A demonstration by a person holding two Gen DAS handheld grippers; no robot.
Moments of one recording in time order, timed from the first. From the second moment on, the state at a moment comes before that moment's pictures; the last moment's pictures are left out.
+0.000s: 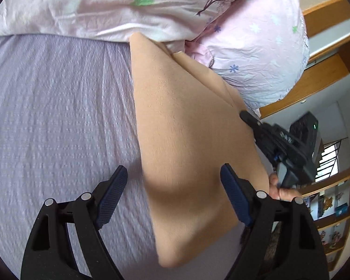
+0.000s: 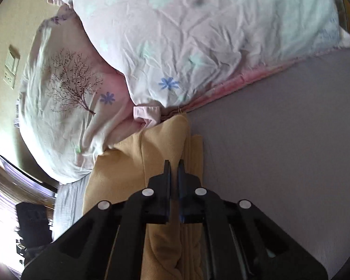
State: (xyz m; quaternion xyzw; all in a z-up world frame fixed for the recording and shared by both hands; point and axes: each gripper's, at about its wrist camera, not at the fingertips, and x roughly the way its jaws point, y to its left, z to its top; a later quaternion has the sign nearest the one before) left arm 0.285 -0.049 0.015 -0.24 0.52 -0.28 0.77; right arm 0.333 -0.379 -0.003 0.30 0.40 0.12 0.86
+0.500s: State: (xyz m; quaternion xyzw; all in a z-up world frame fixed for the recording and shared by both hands) left arm 0.255 -0.010 0.029 -0.25 0.48 -0.29 0.79; right arm 0.285 -0.344 -0.013 0.30 0.43 0.24 0.82
